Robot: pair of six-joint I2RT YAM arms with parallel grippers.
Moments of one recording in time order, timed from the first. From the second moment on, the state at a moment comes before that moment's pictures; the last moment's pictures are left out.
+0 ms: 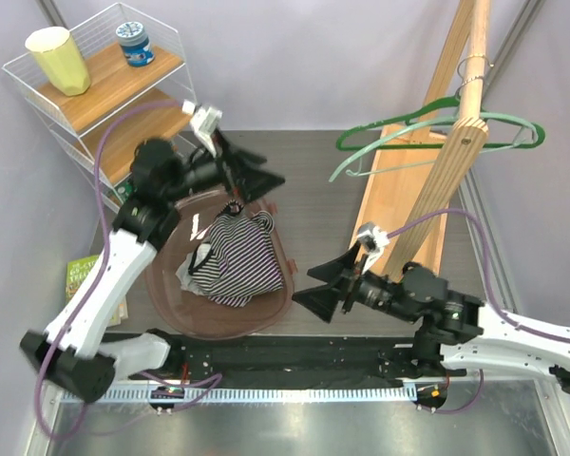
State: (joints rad) left arm -0.42 1.21 1.35 -0.05 0.70 -0.46; right arm 1.27 0.64 0.68 0.00 0.12 0.59
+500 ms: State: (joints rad) left arm -0.46 0.28 0.40 -0.02 0.60 -0.72; right arm 1.27 0.85 0.18 0.55 0.38 0.77
